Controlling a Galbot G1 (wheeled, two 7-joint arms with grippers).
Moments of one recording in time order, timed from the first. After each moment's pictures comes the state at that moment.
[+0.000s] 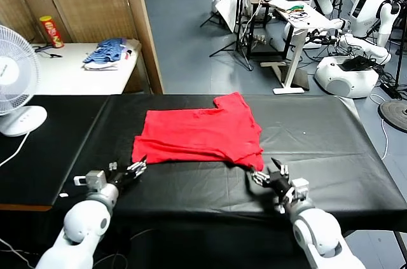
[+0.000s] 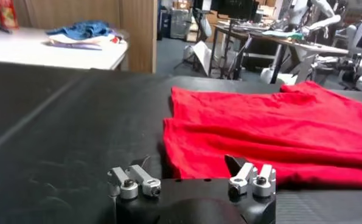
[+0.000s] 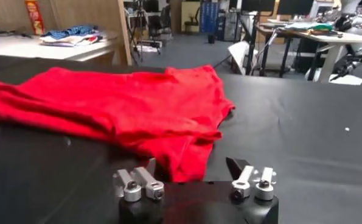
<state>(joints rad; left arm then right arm) 1.23 -1.13 -0.50 -1.81 -0.63 0.44 -0.10 -1.32 1.20 0.39 1.91 0.24 -0.39 -0.03</state>
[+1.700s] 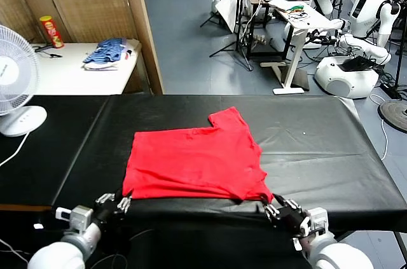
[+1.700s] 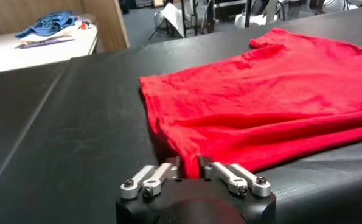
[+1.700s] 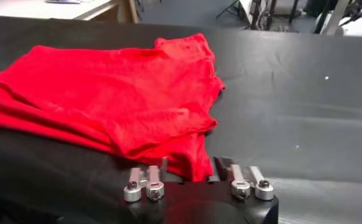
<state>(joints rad) 1.64 -0.94 -0.63 -2.21 -0.57 0.52 -0.10 -1.46 1.09 0.57 2.27 0.53 -0.63 0.08</state>
